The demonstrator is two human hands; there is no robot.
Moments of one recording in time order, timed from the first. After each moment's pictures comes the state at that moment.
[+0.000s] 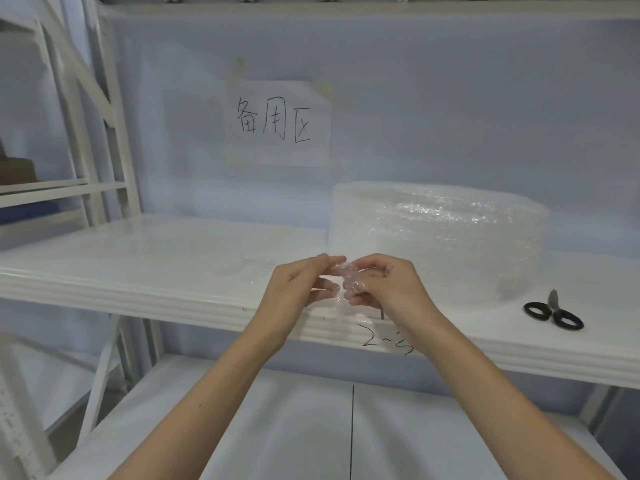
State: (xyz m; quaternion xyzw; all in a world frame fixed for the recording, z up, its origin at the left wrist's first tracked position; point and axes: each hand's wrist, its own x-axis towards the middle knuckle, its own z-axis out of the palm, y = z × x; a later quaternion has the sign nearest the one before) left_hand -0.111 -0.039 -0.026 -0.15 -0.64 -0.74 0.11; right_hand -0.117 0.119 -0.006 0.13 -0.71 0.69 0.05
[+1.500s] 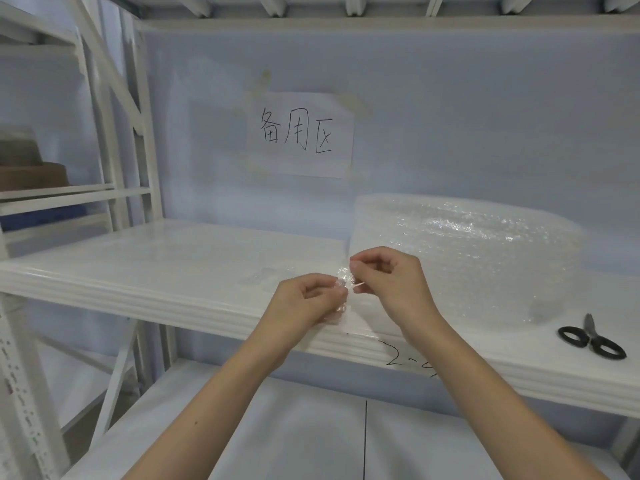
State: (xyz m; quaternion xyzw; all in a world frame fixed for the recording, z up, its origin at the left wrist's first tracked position) left_hand -0.115 -0.066 -0.032 -0.10 -0.67 -0.73 0.09; right_hand -0.135 0.088 0.005 0.18 -0.72 0.65 0.15
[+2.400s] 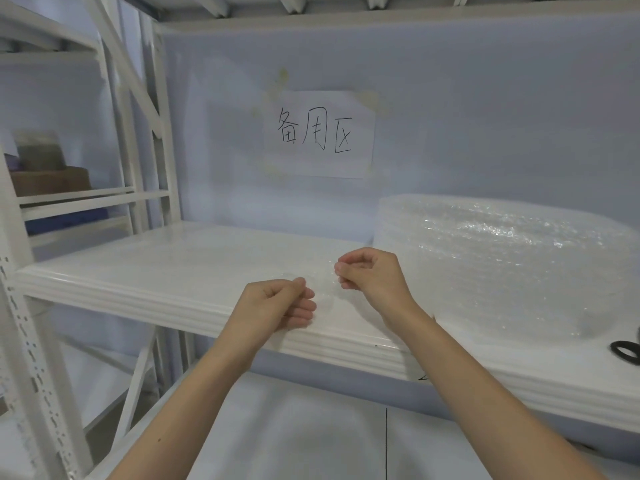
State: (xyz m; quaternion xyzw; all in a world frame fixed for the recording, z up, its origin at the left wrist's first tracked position) left_hand -0.120 -0.129 -0.031 -0.01 -0.68 -0.73 0.13; right_hand -0.198 0.038 -0.010 0.16 -0.73 0.65 0.11
